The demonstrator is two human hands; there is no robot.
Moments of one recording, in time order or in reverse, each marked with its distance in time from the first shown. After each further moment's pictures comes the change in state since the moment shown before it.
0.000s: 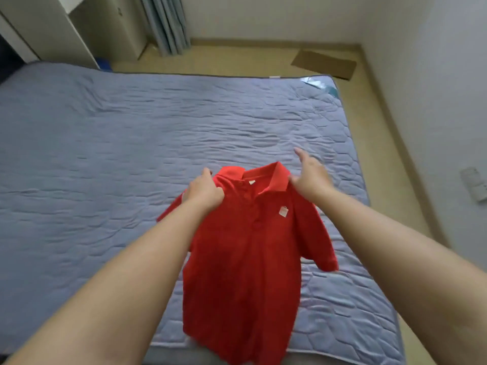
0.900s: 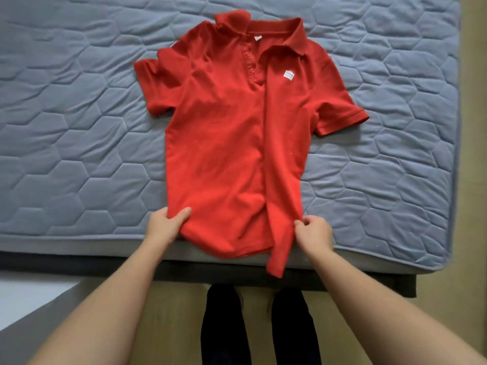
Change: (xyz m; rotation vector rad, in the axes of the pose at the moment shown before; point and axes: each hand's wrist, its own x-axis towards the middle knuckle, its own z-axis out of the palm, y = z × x) left_hand -0.115 -0.289 0.297 -0.544 -0.138 -0.516; right_hand -0.204 0.222 0.349 0.046 -0.248 0.664
